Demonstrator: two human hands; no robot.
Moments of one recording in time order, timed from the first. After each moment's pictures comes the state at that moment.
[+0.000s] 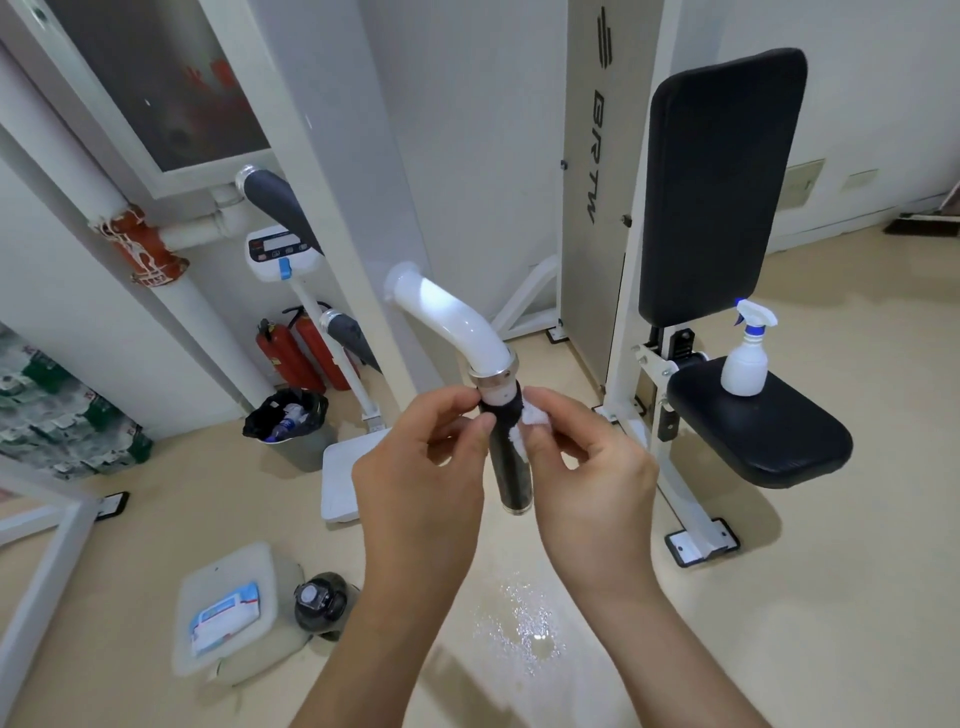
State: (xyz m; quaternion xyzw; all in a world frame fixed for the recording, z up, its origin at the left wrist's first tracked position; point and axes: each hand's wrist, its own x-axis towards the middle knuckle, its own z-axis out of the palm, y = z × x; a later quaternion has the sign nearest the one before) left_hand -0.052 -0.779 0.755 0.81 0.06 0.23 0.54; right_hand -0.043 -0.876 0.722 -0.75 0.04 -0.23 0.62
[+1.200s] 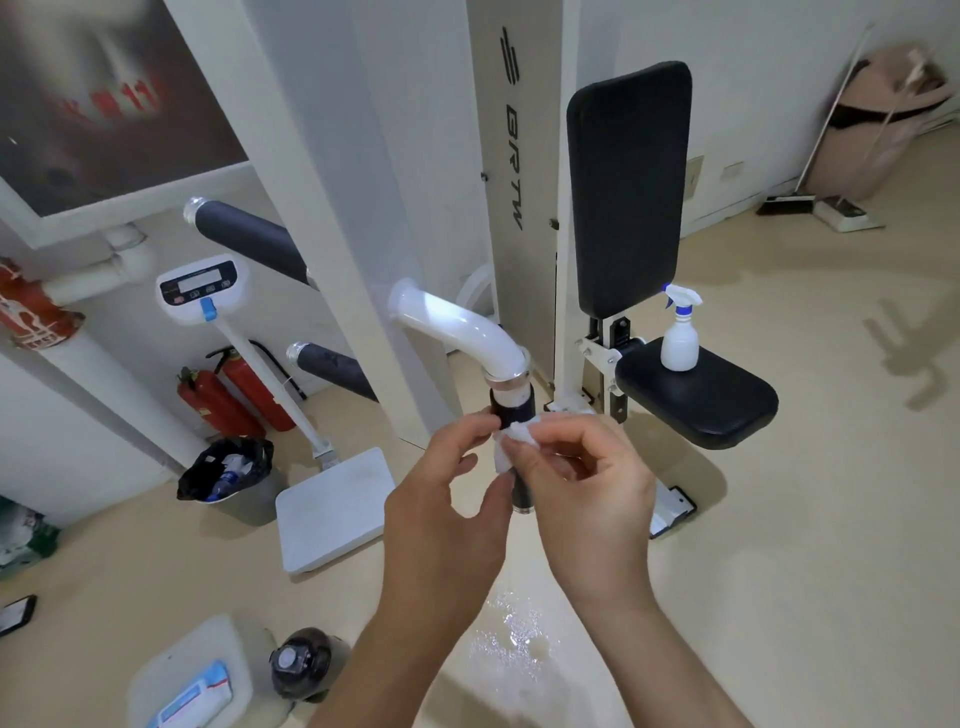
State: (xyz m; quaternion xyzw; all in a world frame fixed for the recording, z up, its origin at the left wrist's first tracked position) left_hand -0.048 -0.742 0.729 0.85 -0.12 0.13 0.50; right_hand -0.053 -0.843 0.722 -0.66 0.14 -0.26 0.69
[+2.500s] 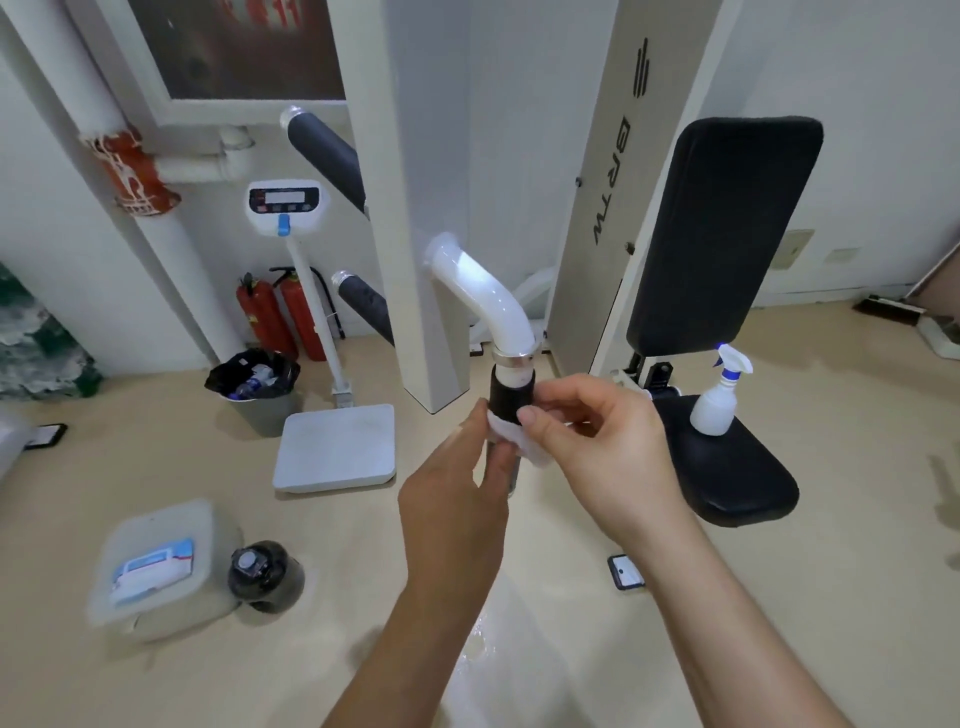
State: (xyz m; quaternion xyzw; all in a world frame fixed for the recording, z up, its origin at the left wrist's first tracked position) left_hand -0.056 -0.803 0.710 0.84 0.09 0.20 0.49; right_hand -0.025 -0.911 0.753 -0.80 -0.03 -0.03 0.60
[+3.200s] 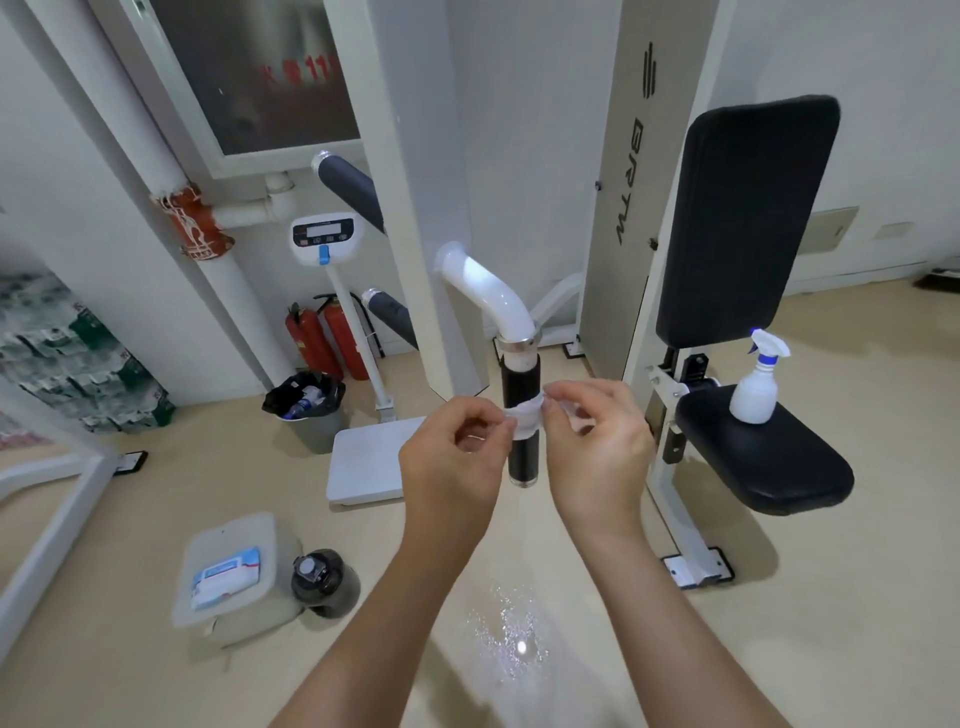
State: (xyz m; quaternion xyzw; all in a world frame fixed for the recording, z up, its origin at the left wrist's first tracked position) left_hand -0.062 -0.780 0.717 0.80 0.08 0.24 0.54; right_hand -0.036 -0.883 0.711 -0.80 0.03 -0.26 0.54
